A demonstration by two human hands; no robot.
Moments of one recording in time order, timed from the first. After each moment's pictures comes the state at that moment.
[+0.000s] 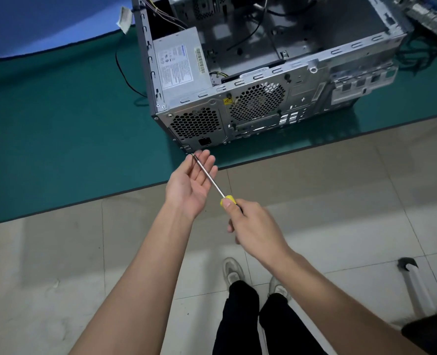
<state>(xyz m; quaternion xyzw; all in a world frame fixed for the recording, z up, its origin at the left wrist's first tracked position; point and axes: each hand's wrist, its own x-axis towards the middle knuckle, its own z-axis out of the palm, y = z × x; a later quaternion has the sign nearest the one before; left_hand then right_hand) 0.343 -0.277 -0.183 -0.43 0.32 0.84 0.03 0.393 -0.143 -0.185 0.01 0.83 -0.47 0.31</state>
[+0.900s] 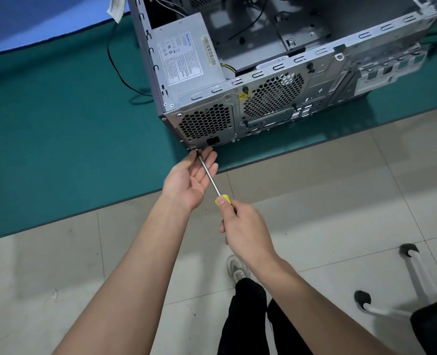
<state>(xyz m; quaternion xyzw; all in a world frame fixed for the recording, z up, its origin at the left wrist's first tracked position) 0.321 -0.311 -0.200 -0.44 0.34 0.83 0.10 0.396 -0.197 -0.200 0.13 0.80 -0.51 0.30</state>
